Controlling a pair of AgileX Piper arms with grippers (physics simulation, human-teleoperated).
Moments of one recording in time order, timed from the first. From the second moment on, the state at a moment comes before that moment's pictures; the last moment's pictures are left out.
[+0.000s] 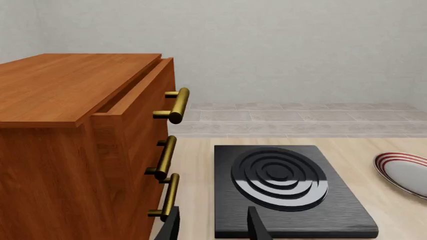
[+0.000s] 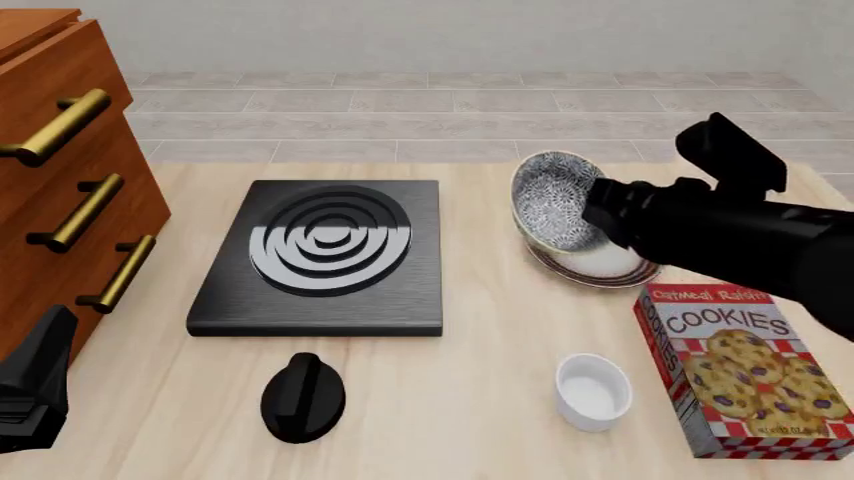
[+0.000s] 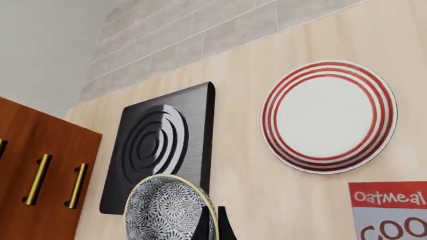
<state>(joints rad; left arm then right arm) 0.00 0.01 0.00 0.00 0.00 0.40 1.14 -0.65 0.09 0.65</state>
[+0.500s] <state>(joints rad) 0.00 0.01 0.00 0.00 0.00 0.28 1.25 -0.62 -0.06 0.67</state>
